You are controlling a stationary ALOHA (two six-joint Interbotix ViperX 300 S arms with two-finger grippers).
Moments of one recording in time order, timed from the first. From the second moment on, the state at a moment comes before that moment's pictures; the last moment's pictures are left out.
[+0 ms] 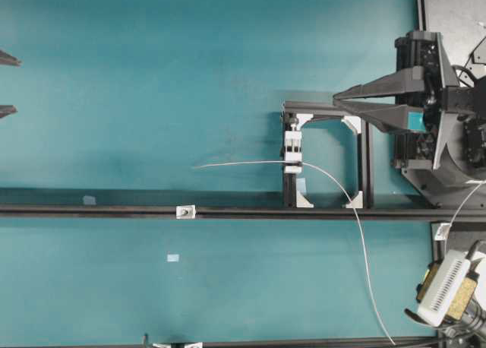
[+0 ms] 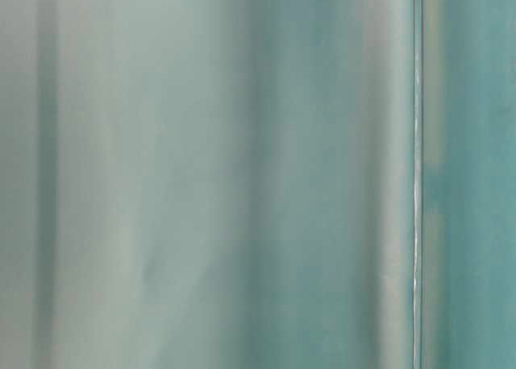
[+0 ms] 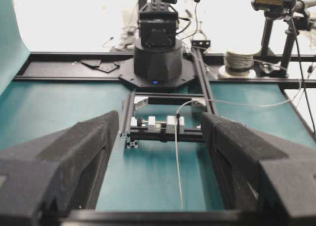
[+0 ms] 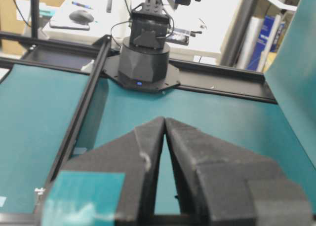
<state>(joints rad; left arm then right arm) 0.00 -0.97 1.18 0.00 -0.29 0.00 0.00 -0.97 1.19 0.00 -0.29 0.00</state>
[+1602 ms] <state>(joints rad) -0.01 -0.76 1.33 -0.03 -0.33 -0.02 0.01 -0.41 1.16 0.00 -0.39 0.21</state>
